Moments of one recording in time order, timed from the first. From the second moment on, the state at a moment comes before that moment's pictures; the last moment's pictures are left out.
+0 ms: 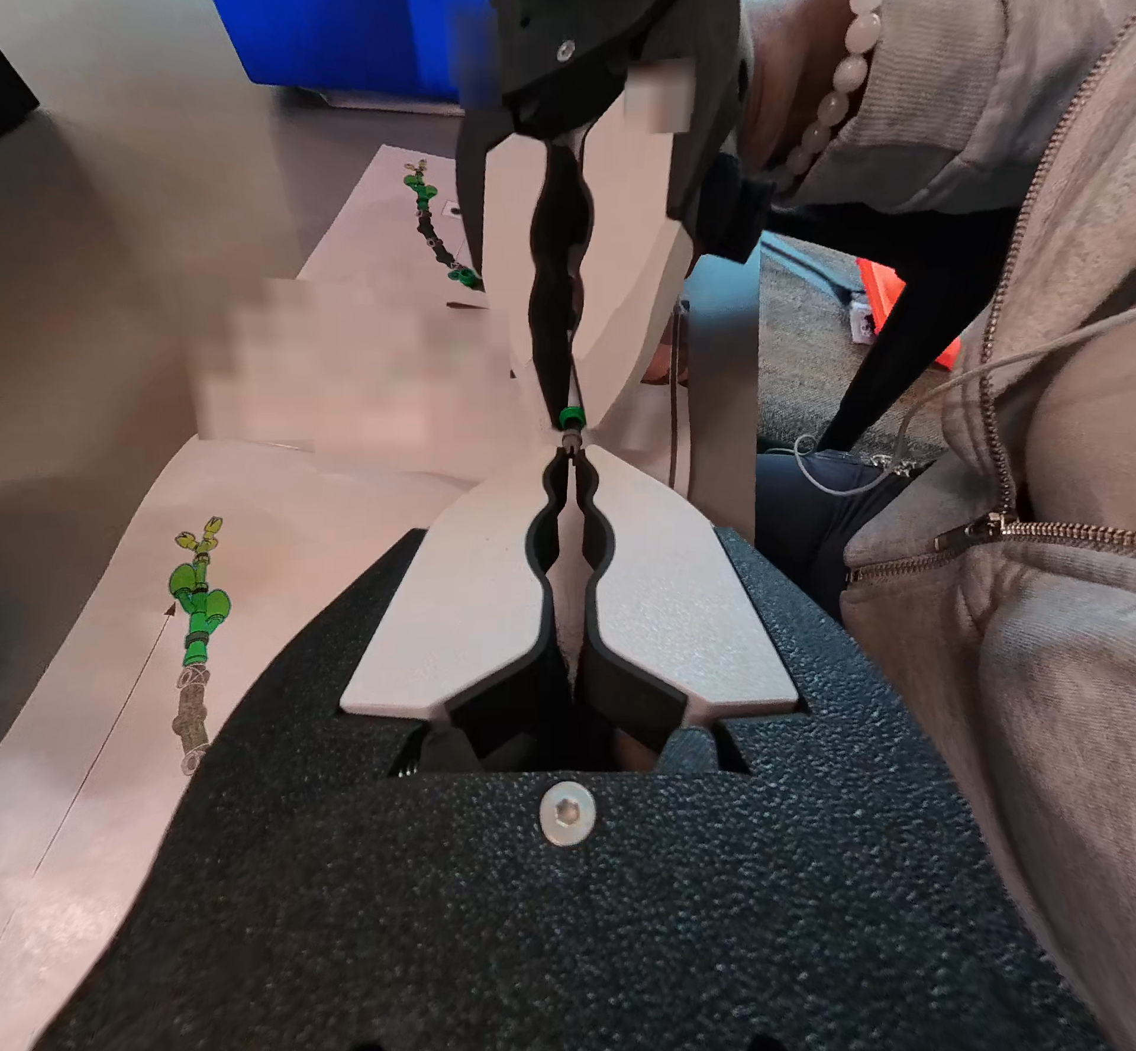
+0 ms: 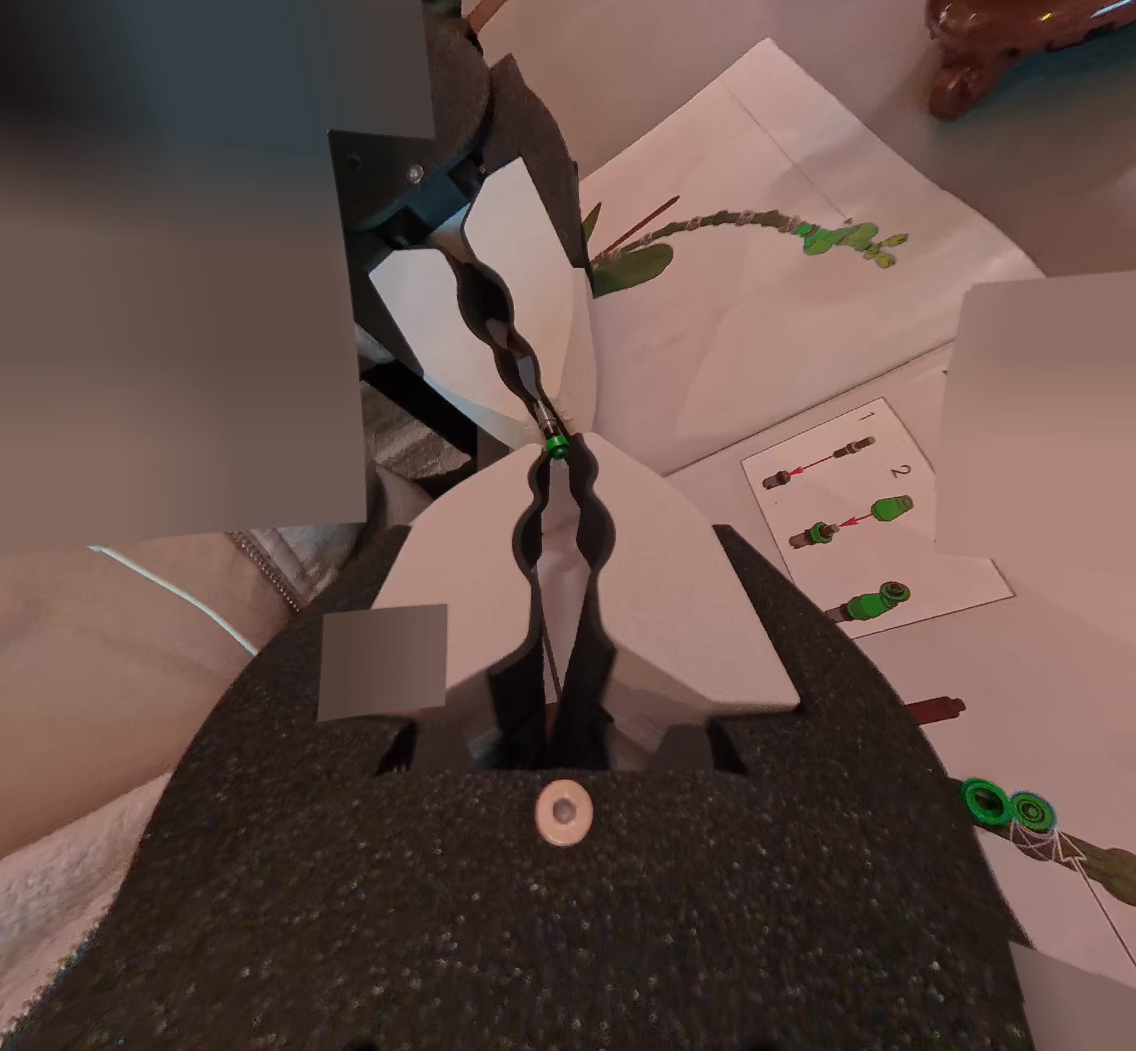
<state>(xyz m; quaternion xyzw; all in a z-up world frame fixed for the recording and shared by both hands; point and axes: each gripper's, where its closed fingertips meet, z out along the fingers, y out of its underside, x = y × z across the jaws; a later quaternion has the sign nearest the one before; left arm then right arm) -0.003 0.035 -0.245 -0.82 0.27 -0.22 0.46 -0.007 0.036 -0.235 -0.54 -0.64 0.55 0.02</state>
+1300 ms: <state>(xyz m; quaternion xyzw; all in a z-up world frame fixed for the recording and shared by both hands) 0.006 0.026 -0.218 -0.76 0.24 -0.36 0.48 -0.007 0.031 -0.204 -0.40 -0.66 0.59 0.24</state>
